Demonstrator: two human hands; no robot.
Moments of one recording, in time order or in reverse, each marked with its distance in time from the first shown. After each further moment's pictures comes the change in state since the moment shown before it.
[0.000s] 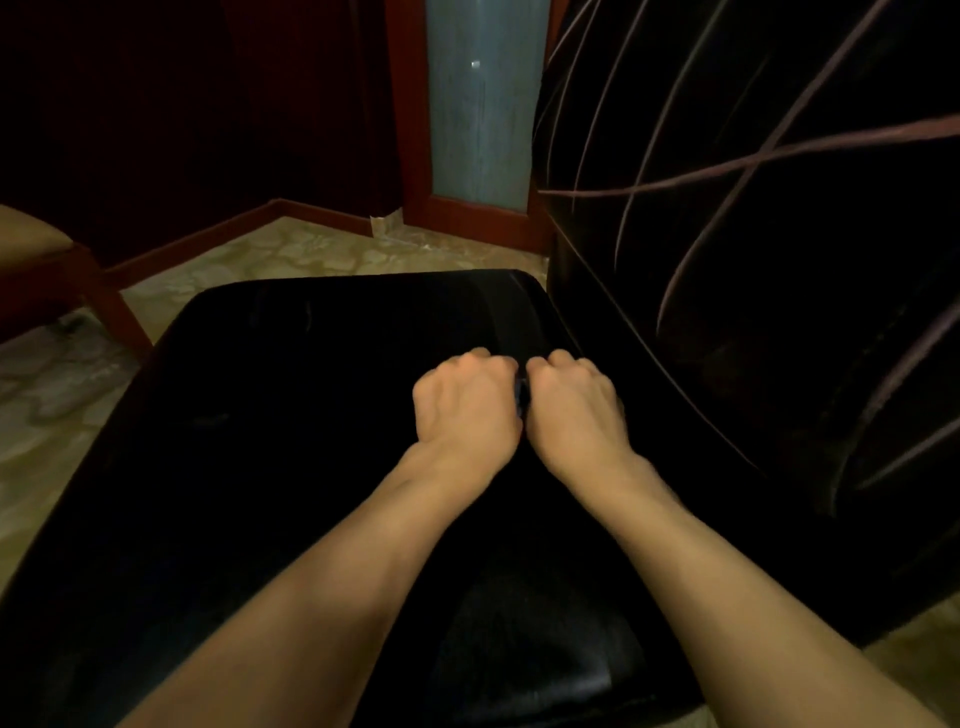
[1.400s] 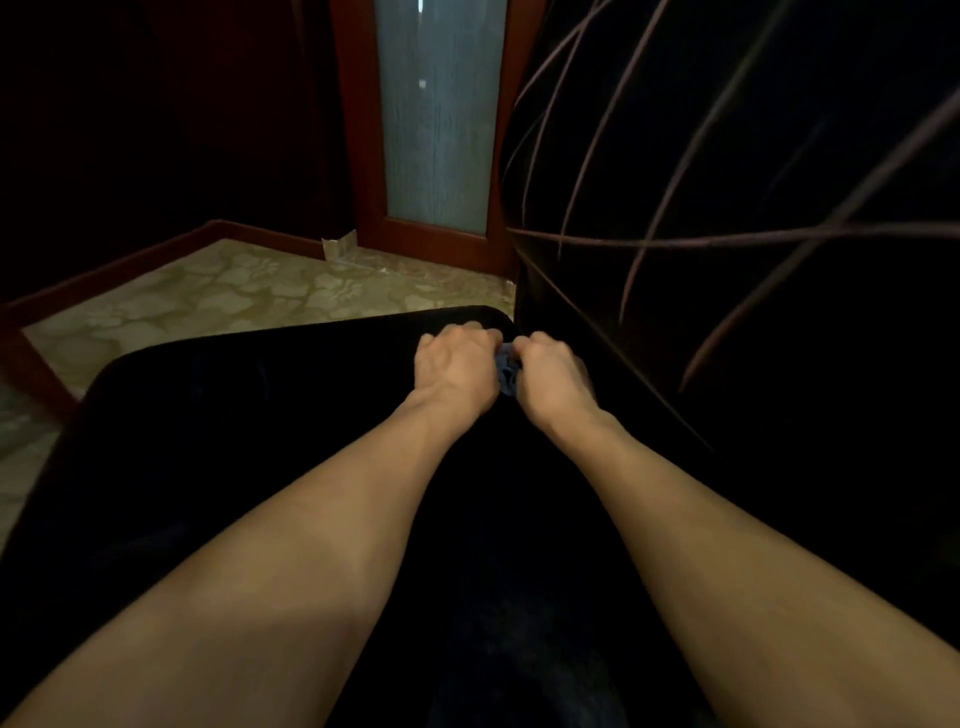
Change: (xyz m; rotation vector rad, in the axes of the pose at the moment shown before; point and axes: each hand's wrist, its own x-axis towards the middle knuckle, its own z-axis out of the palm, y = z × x) left_hand 0.141 -0.031 0.034 -0.043 -0.158 0.150; right_hand 0.127 0.027 0.047 0.090 -0.011 0.104
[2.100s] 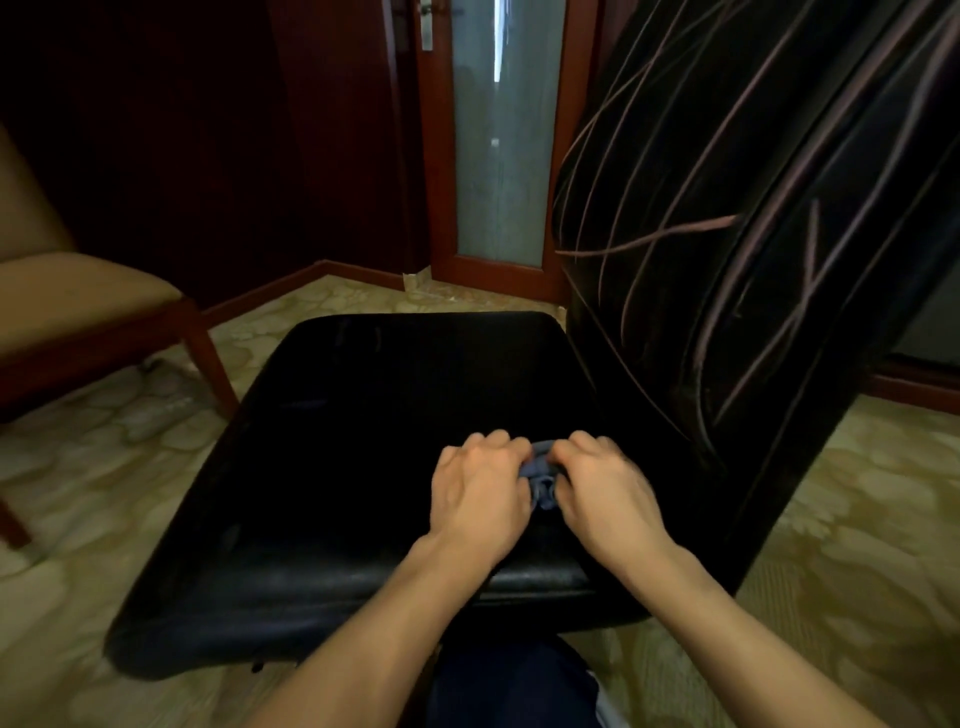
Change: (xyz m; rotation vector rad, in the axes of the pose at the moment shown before) left_hand -0.260 0.065 -0.010 -0.099 0.191 0.004; right_hand -0.245 0.006 -0.048 0.066 0.110 -0.270
